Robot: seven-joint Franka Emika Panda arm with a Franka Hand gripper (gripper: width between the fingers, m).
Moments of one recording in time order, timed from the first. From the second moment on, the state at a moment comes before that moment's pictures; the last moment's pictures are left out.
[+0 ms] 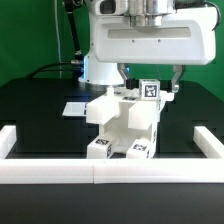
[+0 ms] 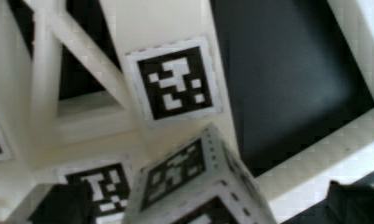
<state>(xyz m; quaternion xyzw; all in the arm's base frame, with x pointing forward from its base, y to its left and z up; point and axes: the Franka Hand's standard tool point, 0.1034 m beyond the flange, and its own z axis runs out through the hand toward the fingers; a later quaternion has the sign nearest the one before) 0.566 0.040 0.115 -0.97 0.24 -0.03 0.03</state>
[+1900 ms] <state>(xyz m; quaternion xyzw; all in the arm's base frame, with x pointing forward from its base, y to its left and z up) 0.566 0.040 0.115 -0.88 0.48 -0.02 0.03</state>
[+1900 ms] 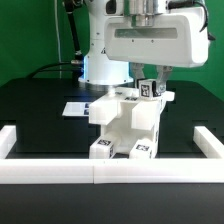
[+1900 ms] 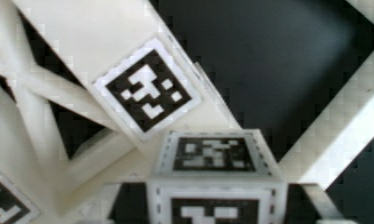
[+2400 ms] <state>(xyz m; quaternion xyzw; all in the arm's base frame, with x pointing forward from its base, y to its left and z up) 0.565 0.043 0.115 -0.80 0.60 -0.01 0.04</state>
